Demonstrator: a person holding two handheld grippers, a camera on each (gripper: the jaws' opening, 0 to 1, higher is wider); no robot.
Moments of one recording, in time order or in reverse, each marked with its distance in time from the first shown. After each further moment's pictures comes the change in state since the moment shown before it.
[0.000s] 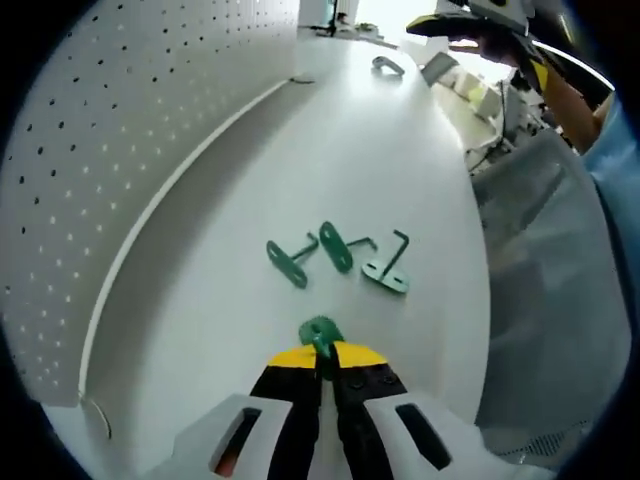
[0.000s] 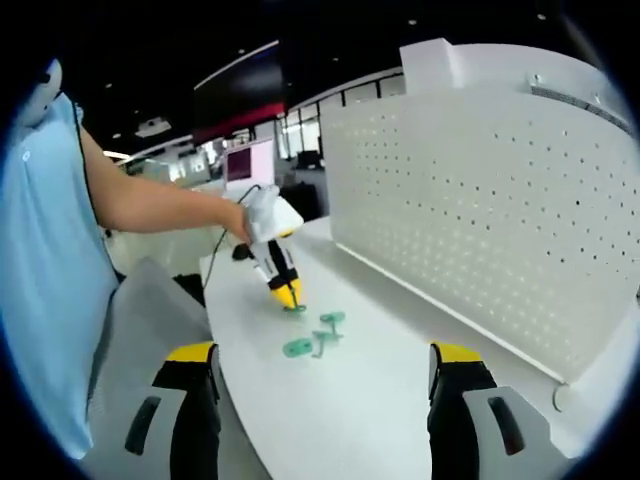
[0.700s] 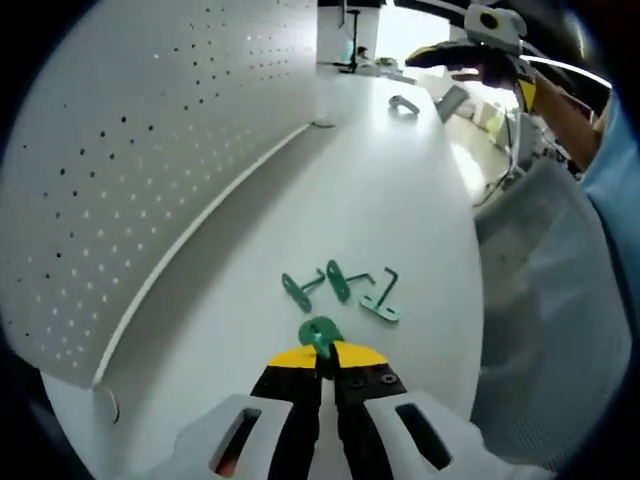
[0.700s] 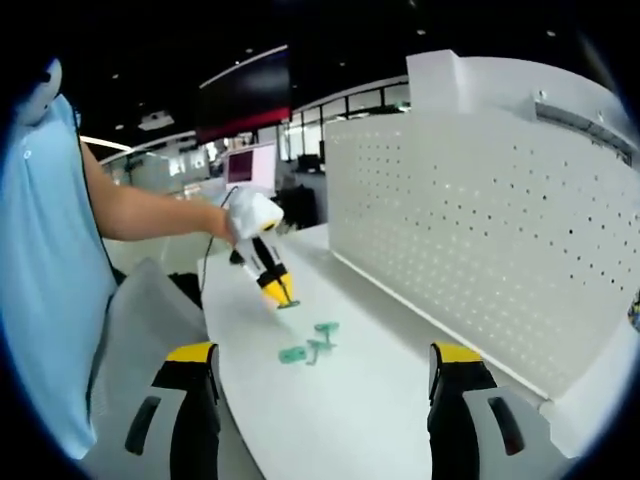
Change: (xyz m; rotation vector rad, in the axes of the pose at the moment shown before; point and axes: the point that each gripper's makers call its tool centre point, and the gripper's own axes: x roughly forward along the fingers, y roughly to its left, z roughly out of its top) left arm -0.031 -0.007 0.021 -0.044 -0.182 0.111; right arm -0.009 0.000 0.017 -0.052 -0.011 -0.022
